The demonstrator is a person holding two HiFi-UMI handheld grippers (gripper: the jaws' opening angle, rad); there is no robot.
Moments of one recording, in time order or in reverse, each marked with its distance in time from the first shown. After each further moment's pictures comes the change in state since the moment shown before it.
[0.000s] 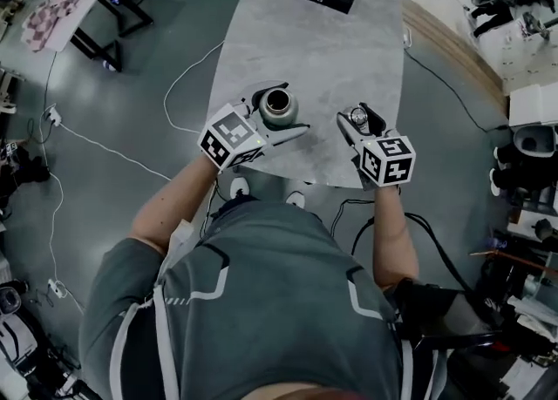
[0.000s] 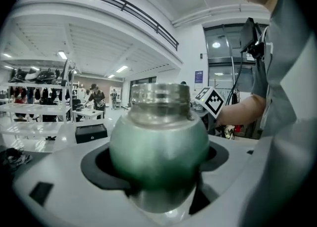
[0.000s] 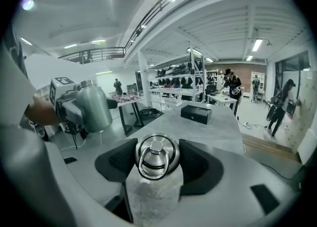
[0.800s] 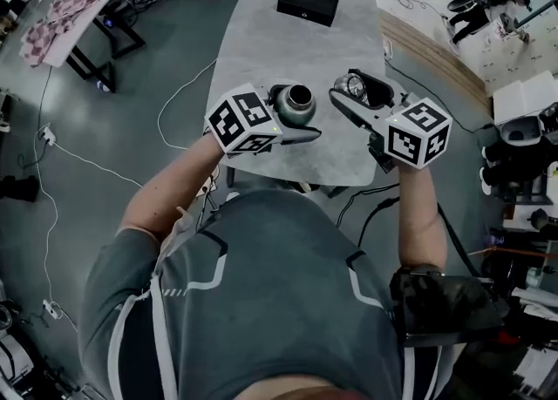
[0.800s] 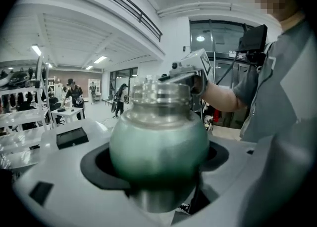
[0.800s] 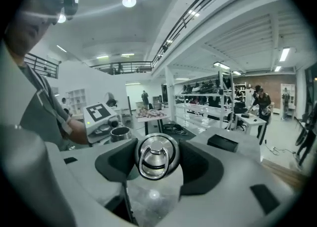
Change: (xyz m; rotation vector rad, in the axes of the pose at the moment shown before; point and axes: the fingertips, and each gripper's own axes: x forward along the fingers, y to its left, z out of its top) left arm -0.001 -0.065 0.057 0.081 0.134 -0.217; right arm -0.091 0.078 0.143 -0.157 -0.148 0.282
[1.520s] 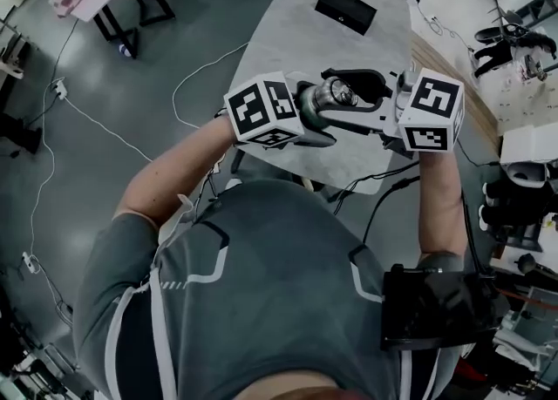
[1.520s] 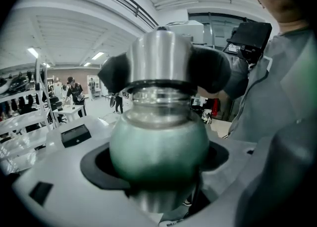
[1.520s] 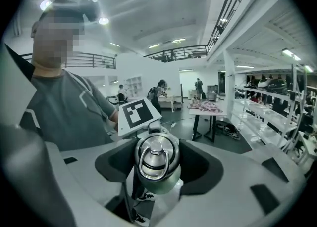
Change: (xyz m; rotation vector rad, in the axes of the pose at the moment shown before) left arm -0.035 -0.029 0.011 0.021 0.084 -0.003; right arm 0.024 0.133 0.051 -0.280 0.159 0.628
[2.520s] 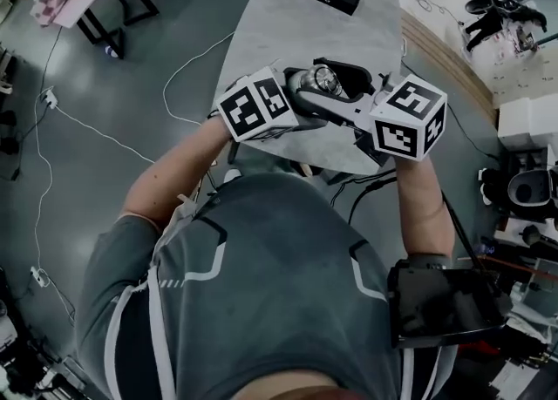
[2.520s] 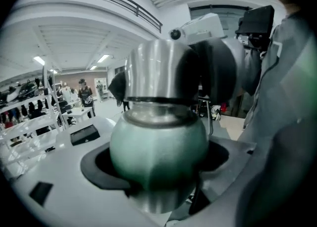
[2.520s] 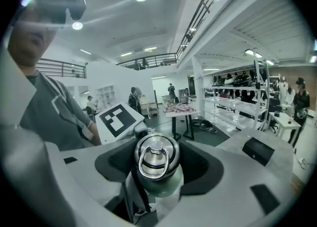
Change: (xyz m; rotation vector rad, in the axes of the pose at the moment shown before) left arm 0.003 0.013 -0.022 0.020 0.021 0.110; right arm 0.016 -0.015 -0.021 0.188 -0.088 -0.294
